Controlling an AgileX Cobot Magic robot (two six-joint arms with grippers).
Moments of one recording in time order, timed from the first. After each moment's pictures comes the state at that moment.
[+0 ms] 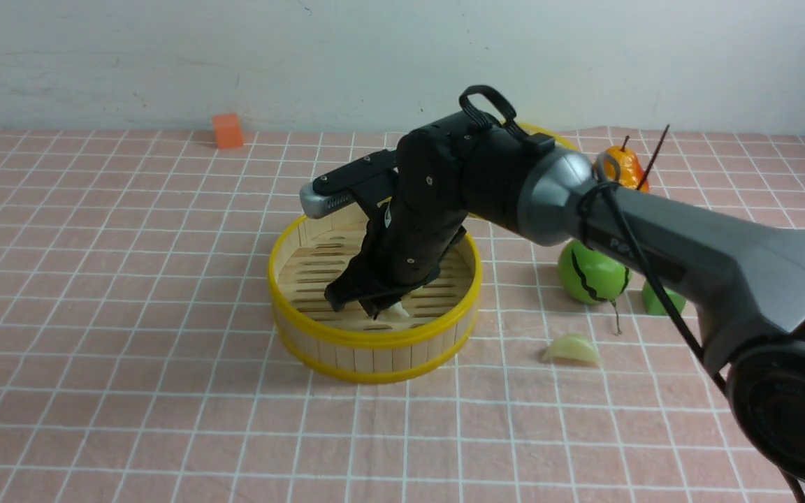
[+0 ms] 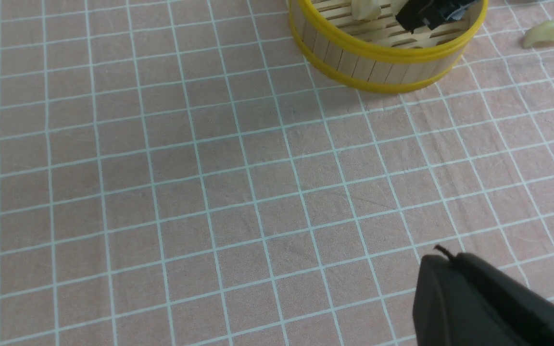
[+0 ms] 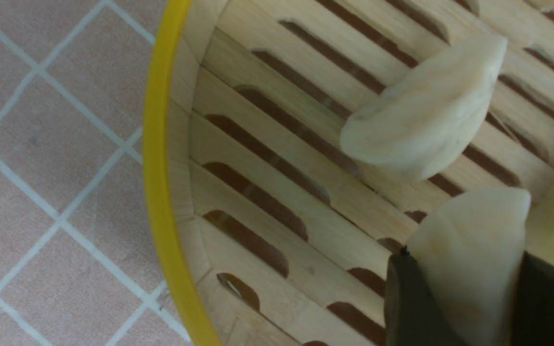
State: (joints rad) right arm 0.64 2.29 -2.04 0.07 0.90 0.00; left arm -0.45 0.57 -1.03 0.09 1.23 -0.21
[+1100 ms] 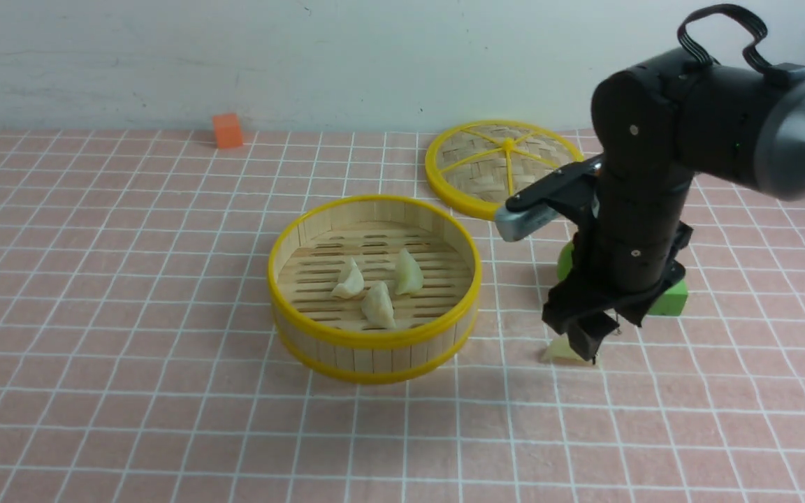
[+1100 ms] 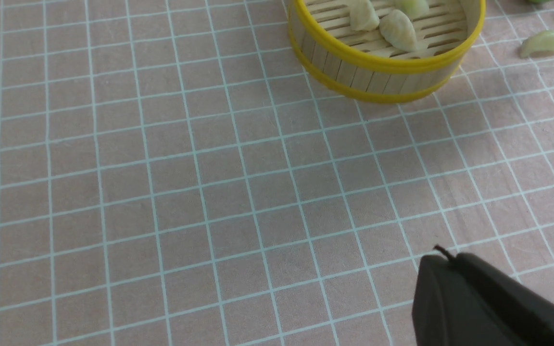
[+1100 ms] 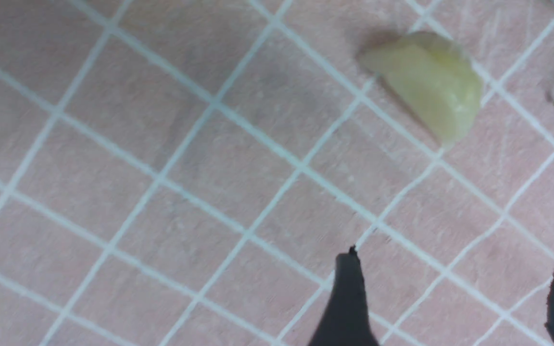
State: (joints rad) right arm 0.41 1.93 -1.60 -0.06 1.17 -0.11; left arm -0.45 0.57 -1.03 0.09 1.20 -0.21
